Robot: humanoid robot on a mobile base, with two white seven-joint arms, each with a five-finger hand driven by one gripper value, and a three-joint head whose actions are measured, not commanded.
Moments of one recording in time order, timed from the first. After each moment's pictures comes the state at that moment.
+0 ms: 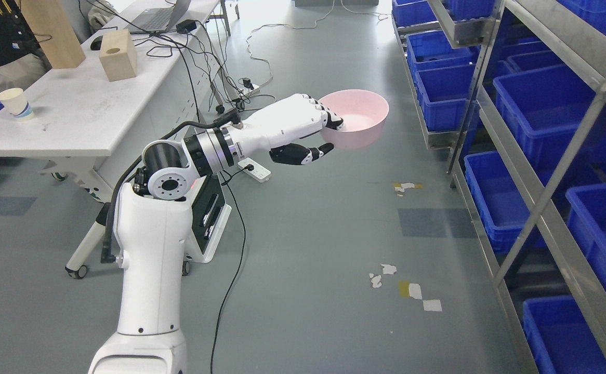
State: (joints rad) left arm -0.63 0.00 0.04 -1.44 -0.64 -0.79 -0.92; right arm 0.00 0.00 0.05 0.00 0.05 -0.08 -0.03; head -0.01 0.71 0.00
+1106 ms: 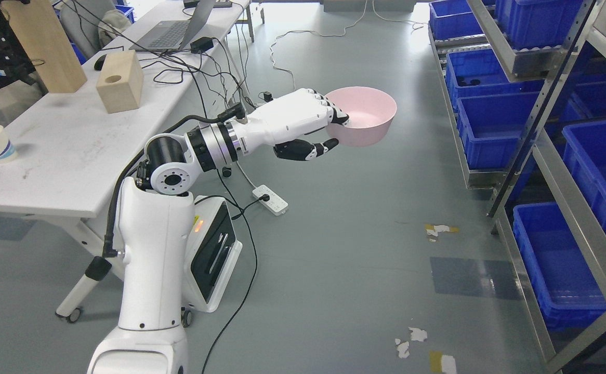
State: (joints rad) left arm -0.65 0.00 0.01 -1.44 -0.65 -0.79 -0.92; right arm 0.00 0.00 0.05 0.00 0.05 -0.08 -0.02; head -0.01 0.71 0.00
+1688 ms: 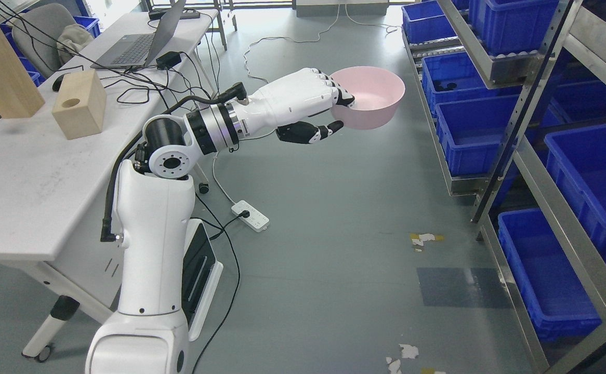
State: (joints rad) left arm -0.72 0.00 0.00 -1.42 -0.64 -0.79 -0.91; right arm 0.00 0.00 0.05 0.00 0.05 -0.08 -0.03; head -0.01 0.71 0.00
